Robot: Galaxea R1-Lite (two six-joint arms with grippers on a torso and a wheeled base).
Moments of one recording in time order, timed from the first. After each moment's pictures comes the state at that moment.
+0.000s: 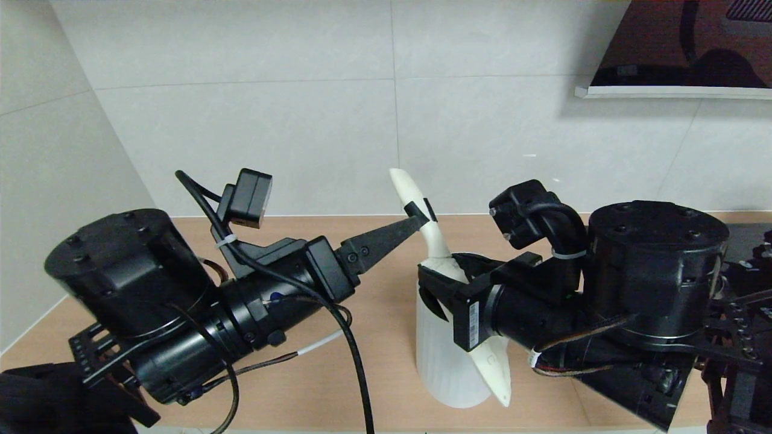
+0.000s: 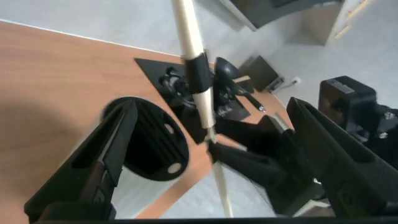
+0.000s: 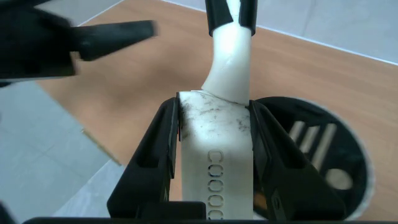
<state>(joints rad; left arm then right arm) -0.65 1.64 -0.55 -1.20 -0.23 -0.72 0.97 1.67 -0.82 -0.71 -0.28 0.12</state>
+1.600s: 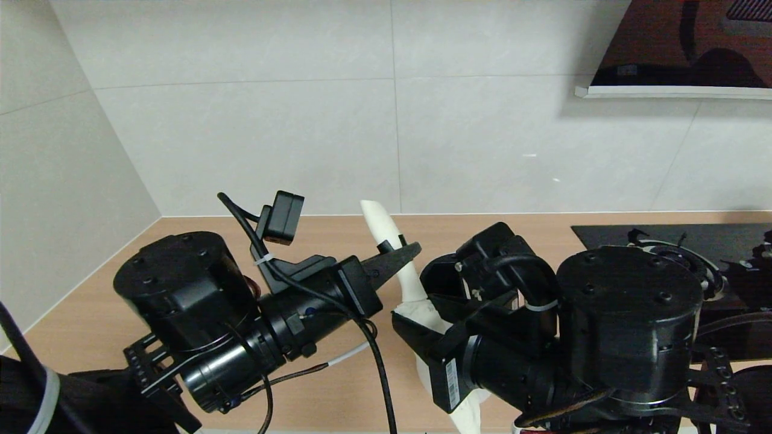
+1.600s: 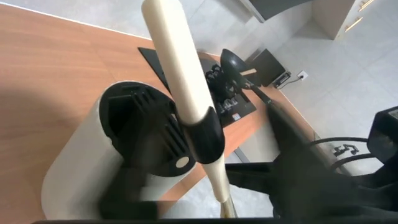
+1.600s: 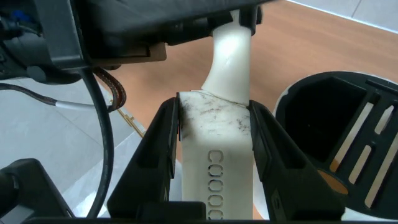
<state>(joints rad) -0.69 1.74 -0.53 -1.29 -0.18 -0.72 1.06 1.70 -0.79 -0.71 -0.28 0.14</state>
